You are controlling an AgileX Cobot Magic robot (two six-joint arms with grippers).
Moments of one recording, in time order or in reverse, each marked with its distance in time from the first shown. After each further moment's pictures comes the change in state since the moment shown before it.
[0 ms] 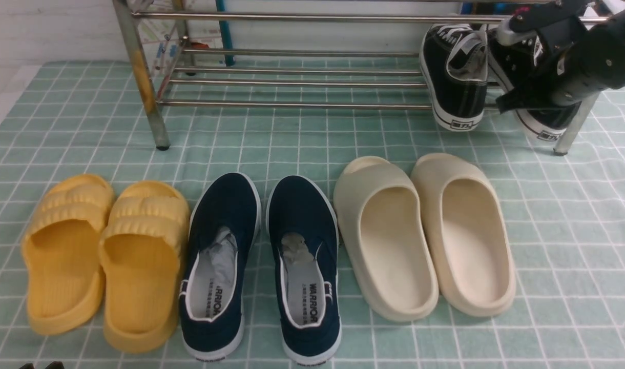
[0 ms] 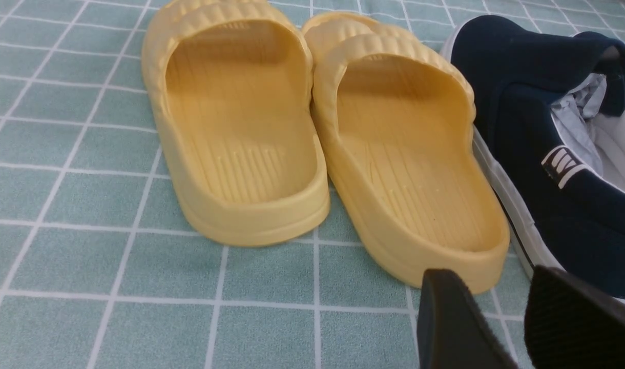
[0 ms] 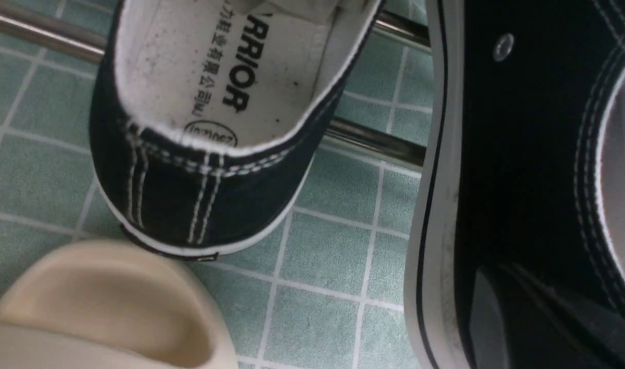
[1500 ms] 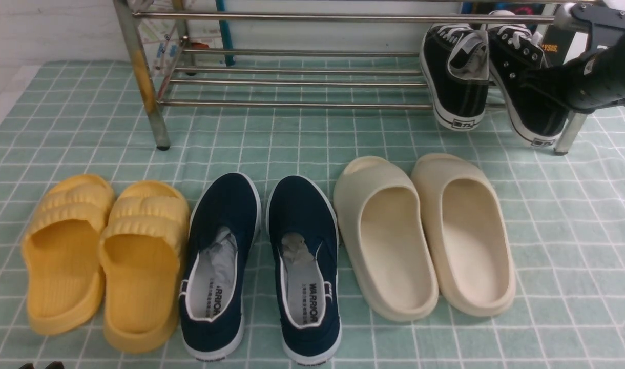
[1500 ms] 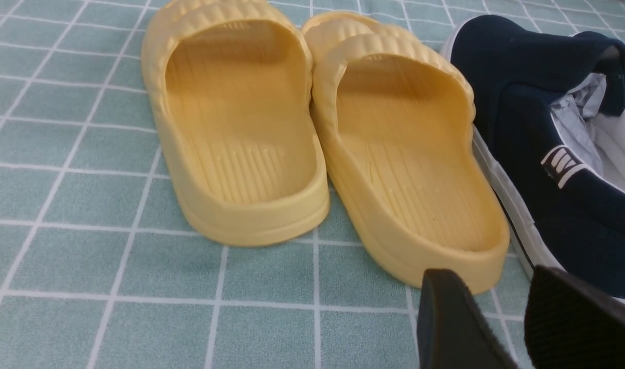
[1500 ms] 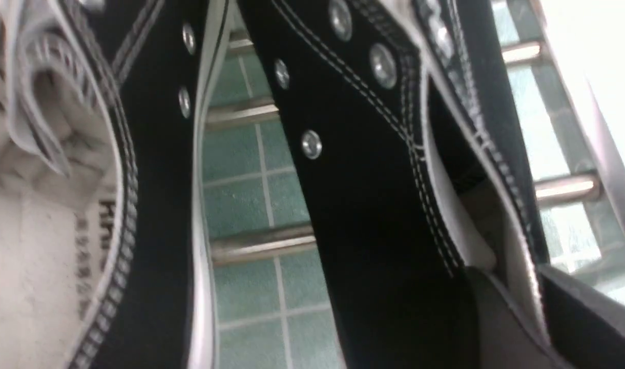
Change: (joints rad) right arm -0.132 0.065 -0.008 0.199 -0.161 0.255; left arm 0.000 0.000 0.000 0.000 0.000 0.000
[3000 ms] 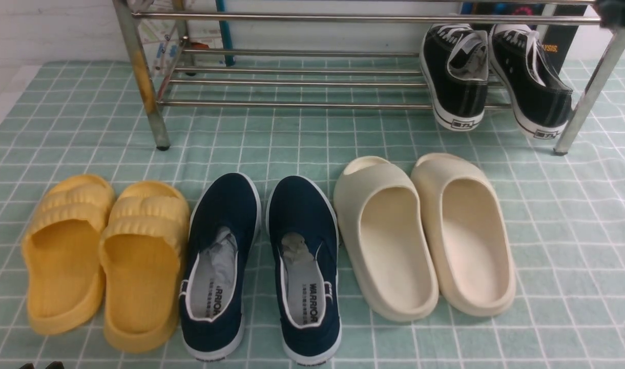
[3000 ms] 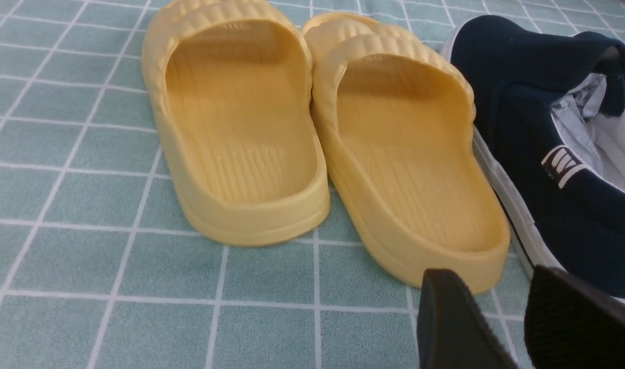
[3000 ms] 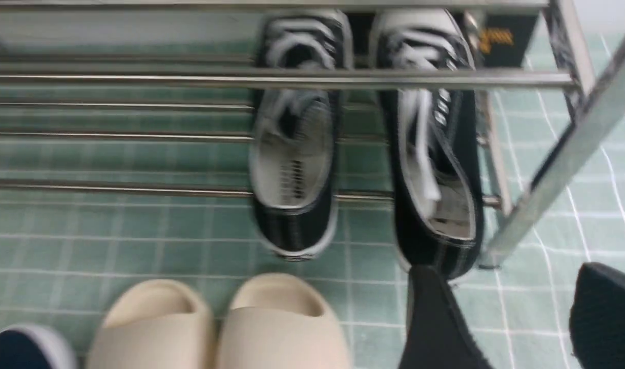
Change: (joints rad) right arm 0.136 -0.612 0.044 0.117 0.403 -0.296; left arm 0.000 0.000 0.000 0.000 0.000 0.000
